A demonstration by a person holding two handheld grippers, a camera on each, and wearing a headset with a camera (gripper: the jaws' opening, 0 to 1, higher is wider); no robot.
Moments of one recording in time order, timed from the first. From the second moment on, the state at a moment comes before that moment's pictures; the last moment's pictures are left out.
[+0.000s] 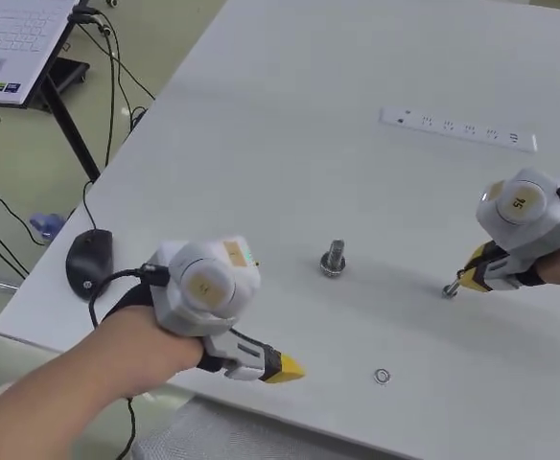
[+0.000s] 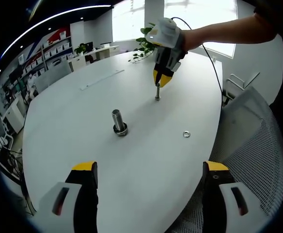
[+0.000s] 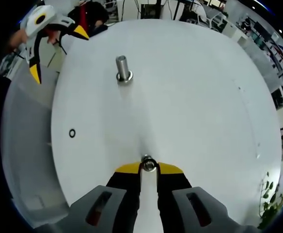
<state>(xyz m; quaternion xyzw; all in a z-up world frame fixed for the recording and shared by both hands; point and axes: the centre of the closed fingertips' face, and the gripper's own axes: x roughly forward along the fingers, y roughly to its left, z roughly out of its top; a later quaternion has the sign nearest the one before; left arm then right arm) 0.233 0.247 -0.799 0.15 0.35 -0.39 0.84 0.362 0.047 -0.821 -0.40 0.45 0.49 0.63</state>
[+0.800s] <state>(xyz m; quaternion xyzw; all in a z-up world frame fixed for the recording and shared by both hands) 0.227 0.248 -0.804 0.15 0.36 -0.39 0.83 0.358 0.048 -0.847 -0.41 0.46 0.50 0.62</state>
